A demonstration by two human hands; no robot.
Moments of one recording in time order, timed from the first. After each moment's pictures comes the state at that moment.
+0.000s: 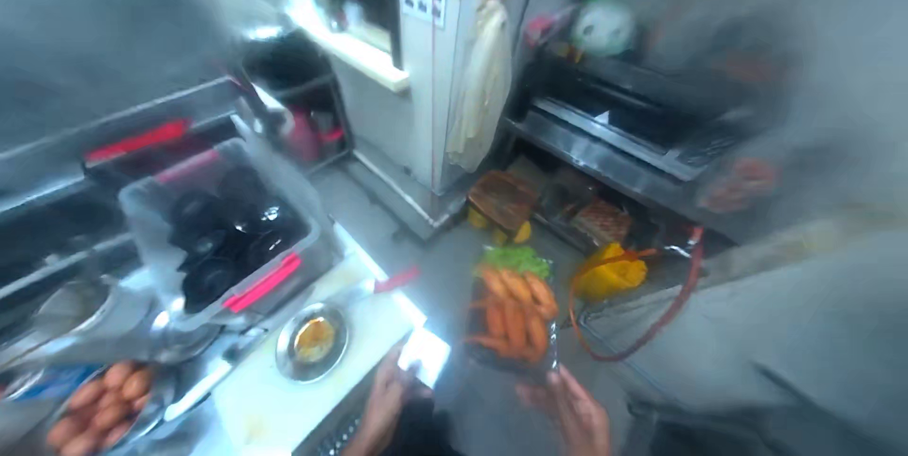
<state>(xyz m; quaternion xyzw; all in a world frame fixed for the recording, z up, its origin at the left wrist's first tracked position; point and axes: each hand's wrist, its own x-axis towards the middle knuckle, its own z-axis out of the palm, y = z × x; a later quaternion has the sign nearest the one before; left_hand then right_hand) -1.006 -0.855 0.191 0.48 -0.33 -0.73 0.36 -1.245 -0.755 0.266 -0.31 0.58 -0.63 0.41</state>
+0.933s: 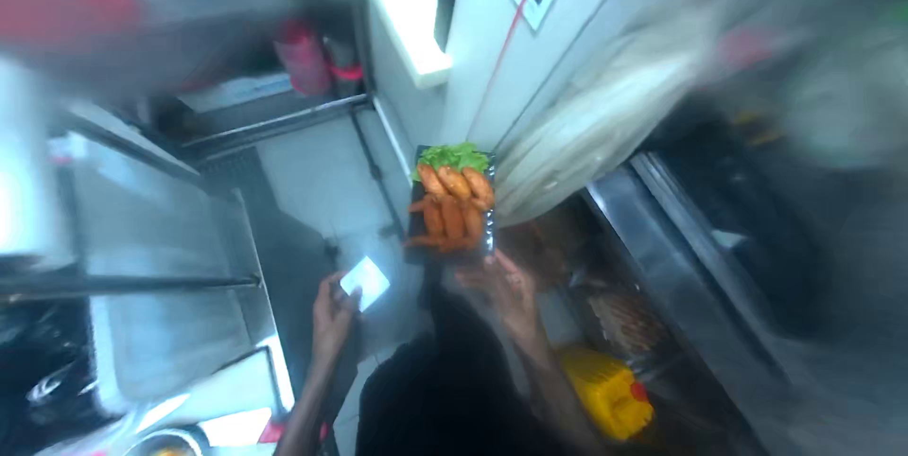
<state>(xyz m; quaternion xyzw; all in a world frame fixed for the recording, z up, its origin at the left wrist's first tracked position) -1.132 -1.365 0.115 0.69 -0.28 -0.46 0.49 -1.405 -1.445 0.234 -0.44 0.43 -0.49 0.61</state>
